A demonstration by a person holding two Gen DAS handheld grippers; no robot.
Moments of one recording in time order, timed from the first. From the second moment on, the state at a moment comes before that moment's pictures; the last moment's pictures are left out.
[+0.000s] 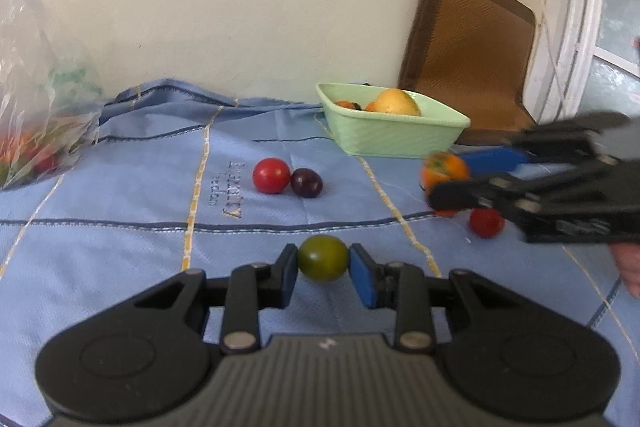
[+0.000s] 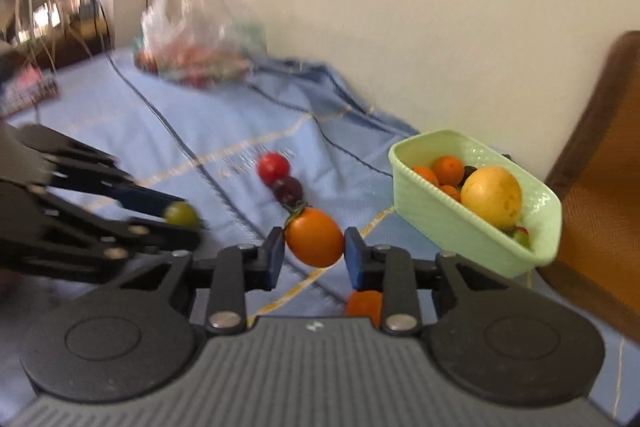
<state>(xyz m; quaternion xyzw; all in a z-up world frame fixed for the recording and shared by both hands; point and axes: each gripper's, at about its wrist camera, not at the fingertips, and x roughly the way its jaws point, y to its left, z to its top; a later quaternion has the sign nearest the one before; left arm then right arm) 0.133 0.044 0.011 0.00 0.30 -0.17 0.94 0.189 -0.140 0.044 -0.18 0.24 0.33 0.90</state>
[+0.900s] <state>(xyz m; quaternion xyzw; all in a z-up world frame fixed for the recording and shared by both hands) 0.095 -0.002 0.005 0.04 0.31 -0.22 0.92 0.093 -0.195 0.000 -0.11 0.24 0.27 0.93</state>
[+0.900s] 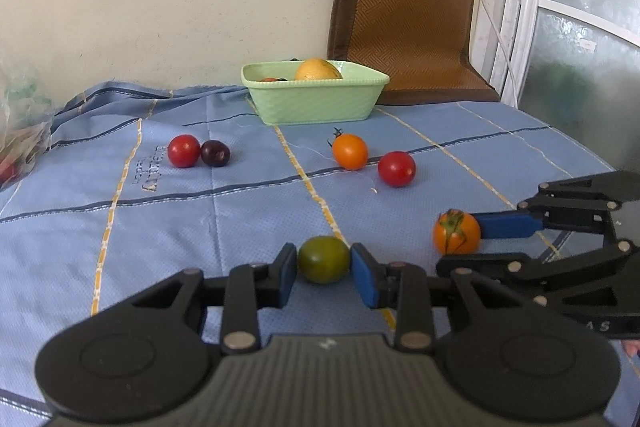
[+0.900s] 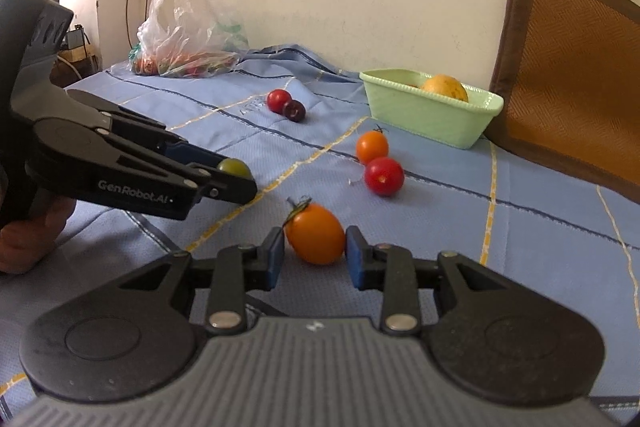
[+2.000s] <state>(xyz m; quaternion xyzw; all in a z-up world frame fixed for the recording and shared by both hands) 0.096 0.000 0.004 0.04 0.31 -0.18 0.93 0.089 -0.191 -0.002 -0.10 0.24 0.27 0.93</state>
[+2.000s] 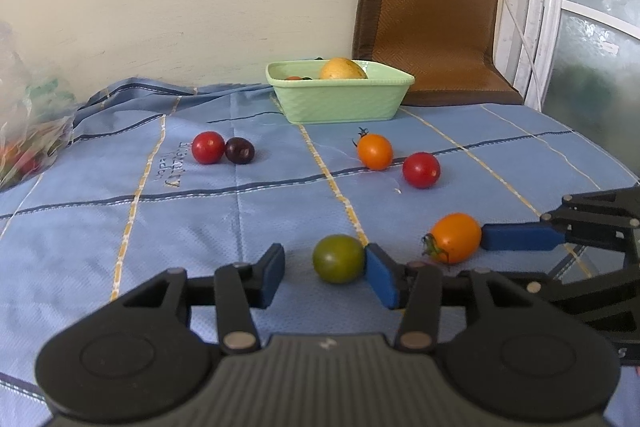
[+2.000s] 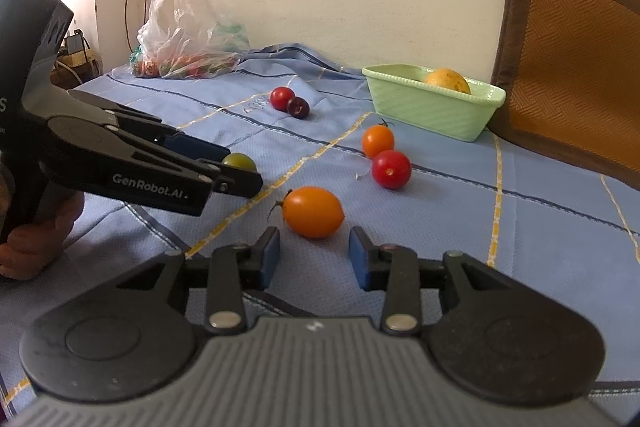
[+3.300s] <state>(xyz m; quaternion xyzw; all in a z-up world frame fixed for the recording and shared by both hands) 0.094 -0.001 0.003 0.04 0.31 -0.19 0.93 0.090 -0.192 -0.003 -0.09 0.25 0.27 0.93</state>
